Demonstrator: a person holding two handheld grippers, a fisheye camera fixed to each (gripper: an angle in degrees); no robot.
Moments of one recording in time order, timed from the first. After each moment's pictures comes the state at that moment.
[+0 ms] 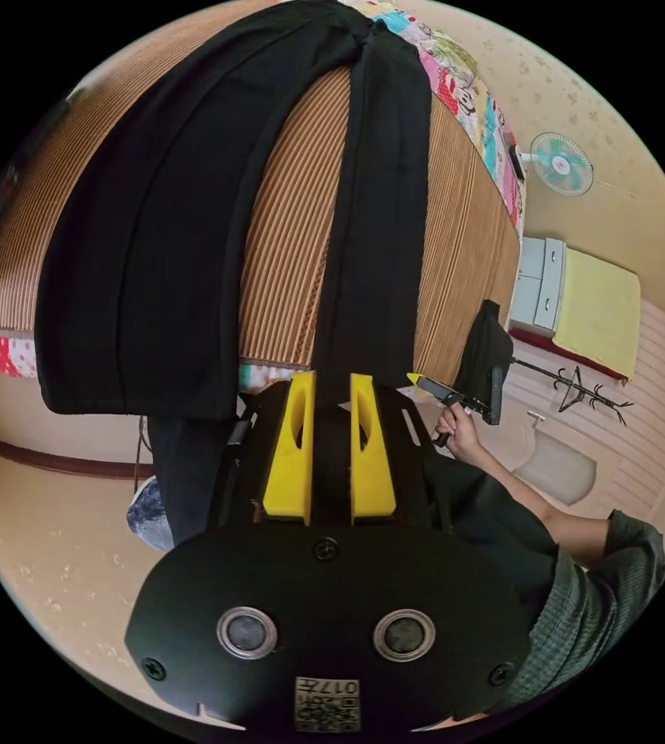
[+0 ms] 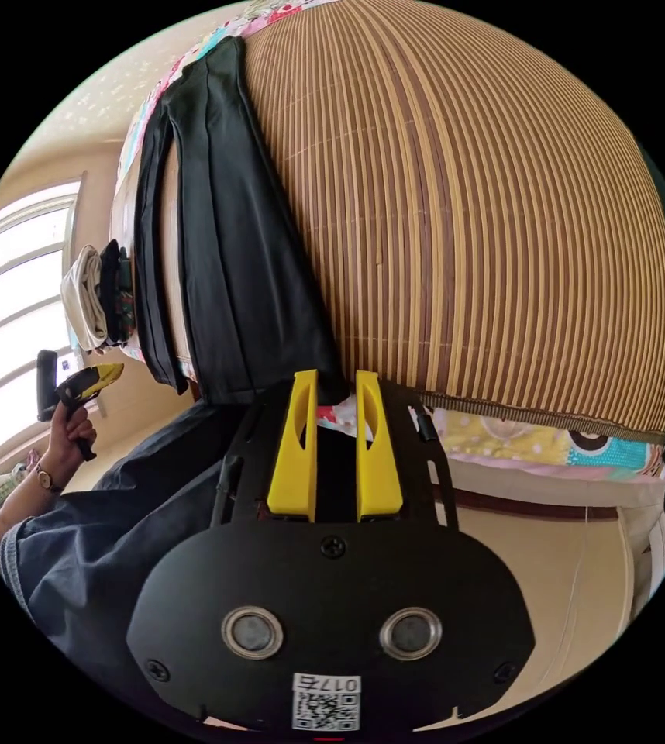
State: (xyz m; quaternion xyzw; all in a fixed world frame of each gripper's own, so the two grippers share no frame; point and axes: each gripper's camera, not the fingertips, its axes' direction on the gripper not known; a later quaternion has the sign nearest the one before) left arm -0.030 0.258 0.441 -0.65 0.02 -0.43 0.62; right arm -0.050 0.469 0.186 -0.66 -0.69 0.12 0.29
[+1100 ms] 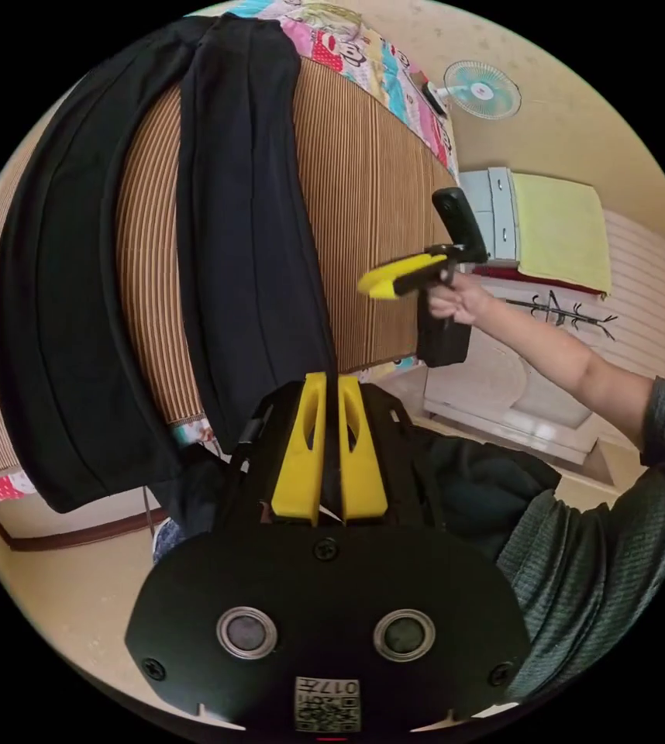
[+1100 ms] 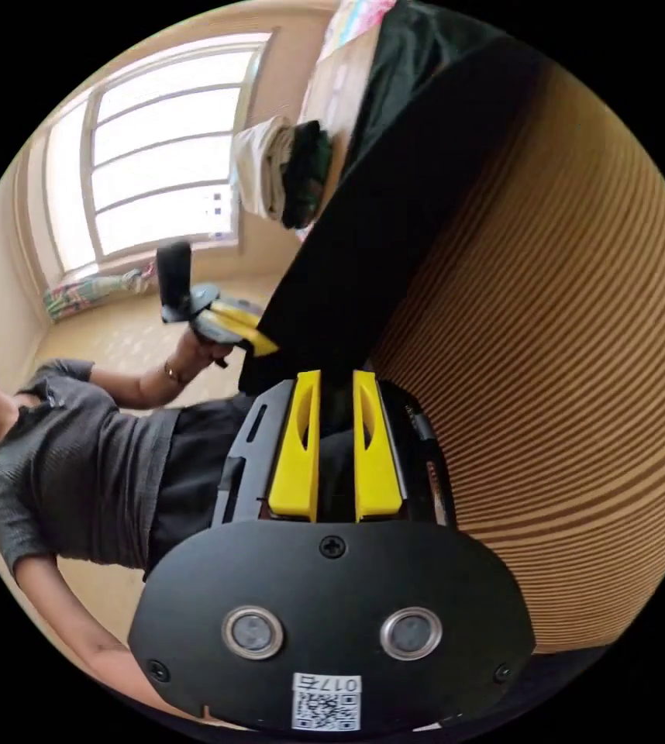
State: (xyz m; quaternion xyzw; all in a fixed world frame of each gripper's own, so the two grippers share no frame) left arm -0.006 0.246 0.485 -0.66 0.14 -0.36 0.65; right arm -0.157 0.329 0.337 -0.48 -0.88 0.02 0.03
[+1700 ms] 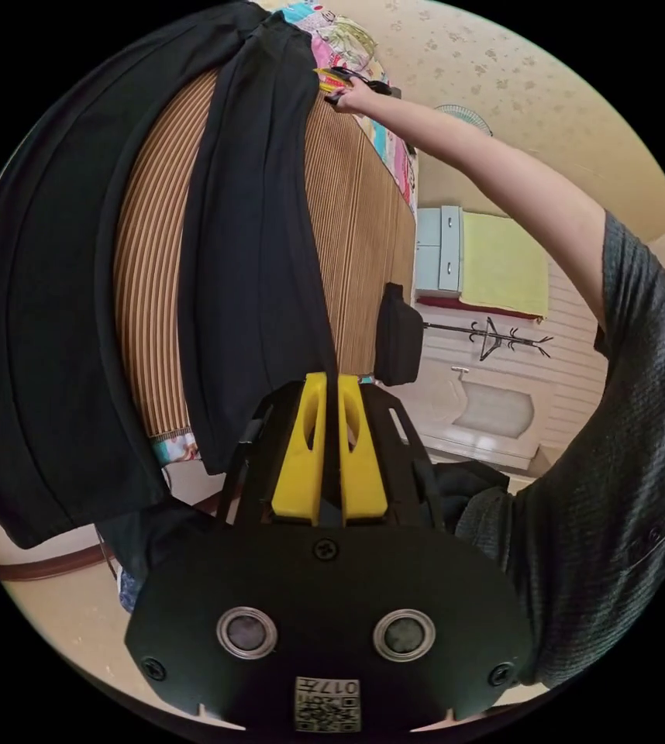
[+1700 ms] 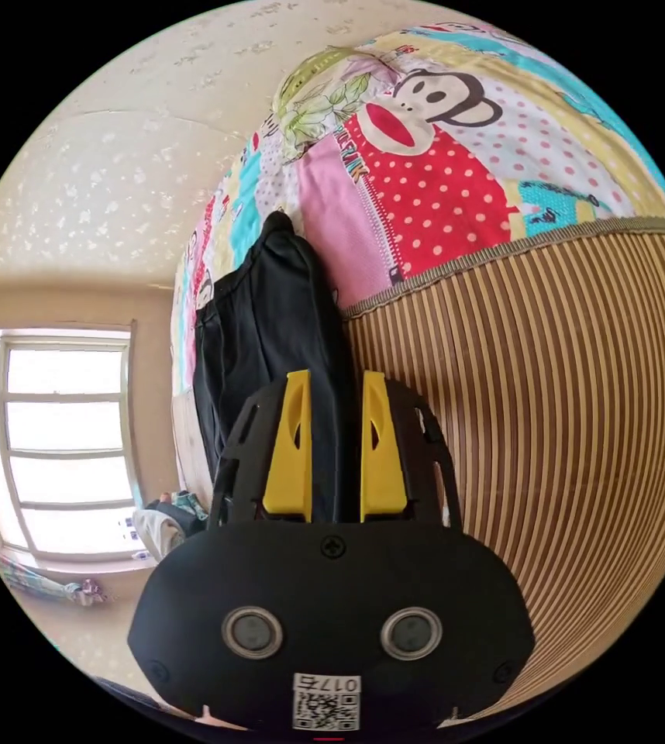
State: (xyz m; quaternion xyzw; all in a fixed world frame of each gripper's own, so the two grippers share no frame) left arm -0.092 0.269 0.449 -0.57 0.21 -0.45 0.66; right arm -0.539 0.243 0.577 -0.57 -0.66 0.32 0.36
